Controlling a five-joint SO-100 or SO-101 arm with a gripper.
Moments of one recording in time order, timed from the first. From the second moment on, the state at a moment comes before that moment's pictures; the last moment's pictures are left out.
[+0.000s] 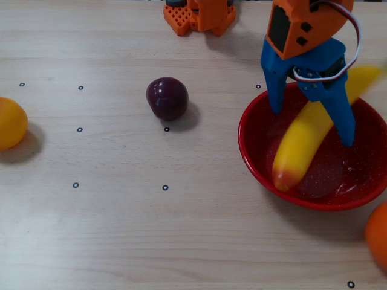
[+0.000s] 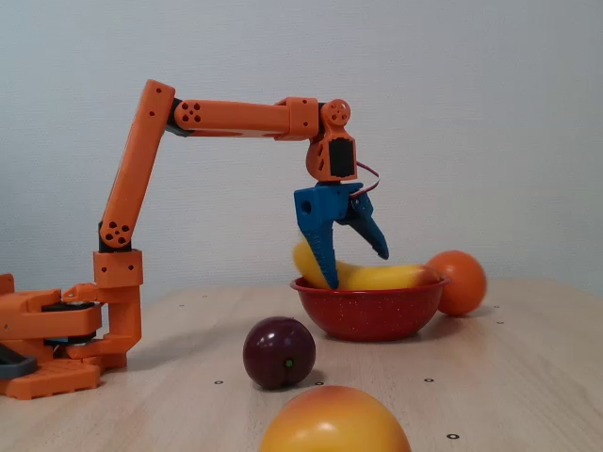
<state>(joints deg) -23.6 71.0 62.1 88.8 -15.4</state>
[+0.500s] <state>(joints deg) -21.6 71.1 49.7 89.0 -15.6</state>
